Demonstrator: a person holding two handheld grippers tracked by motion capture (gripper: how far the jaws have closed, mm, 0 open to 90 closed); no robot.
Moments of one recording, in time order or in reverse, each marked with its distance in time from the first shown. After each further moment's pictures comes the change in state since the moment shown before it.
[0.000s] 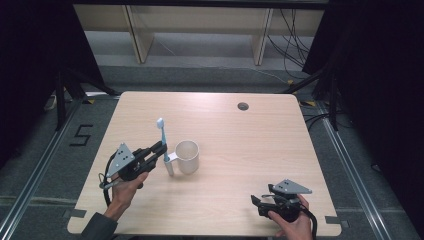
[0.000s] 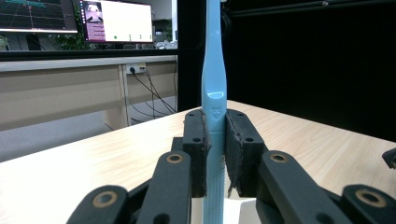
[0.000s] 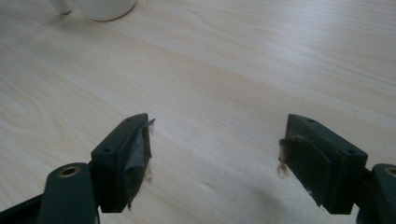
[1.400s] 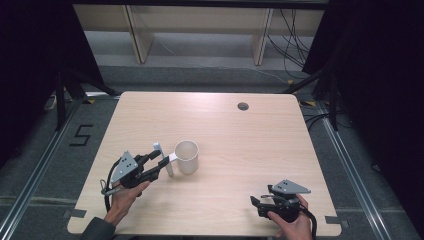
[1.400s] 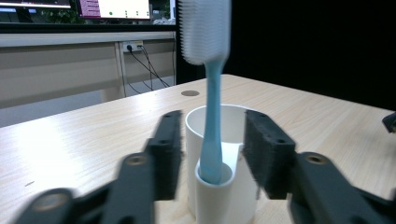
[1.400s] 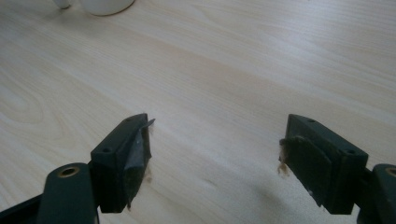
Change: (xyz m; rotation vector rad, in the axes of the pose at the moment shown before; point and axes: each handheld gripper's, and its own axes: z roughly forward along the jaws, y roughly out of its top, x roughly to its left) left arm -0.002 -0.023 -0.007 0.078 0.004 -0.029; right arm 0.001 -0.001 0.001 0.011 0.000 -0.001
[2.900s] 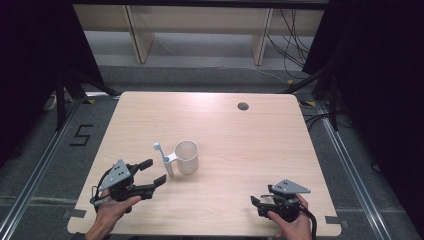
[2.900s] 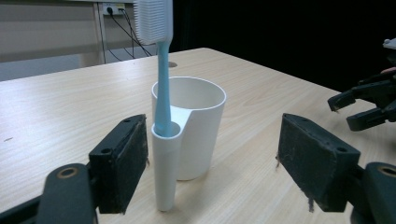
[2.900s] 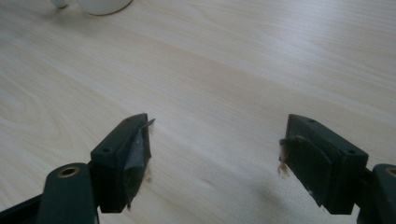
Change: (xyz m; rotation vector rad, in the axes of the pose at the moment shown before) left arm -0.022 0.015 -0.036 0.133 -0.075 -0.078; right arm -0.001 0.000 0.000 0.002 -0.013 -0.002
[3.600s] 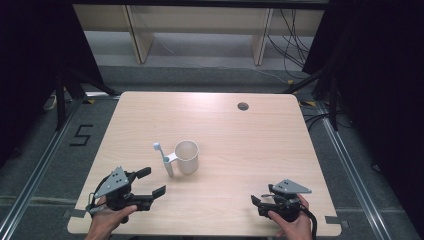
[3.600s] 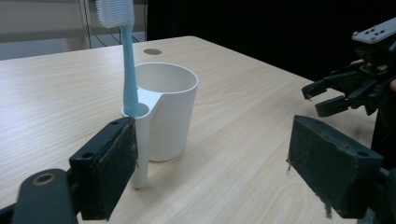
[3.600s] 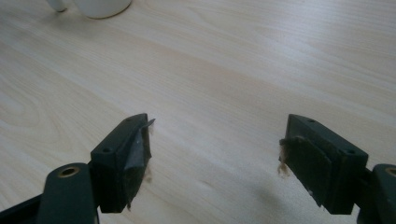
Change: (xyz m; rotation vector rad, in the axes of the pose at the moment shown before) left arm -0.018 -0.001 -0.016 0.048 -0.034 -0.037; right arm -0.001 0.000 -0.001 -0.003 -0.004 0.003
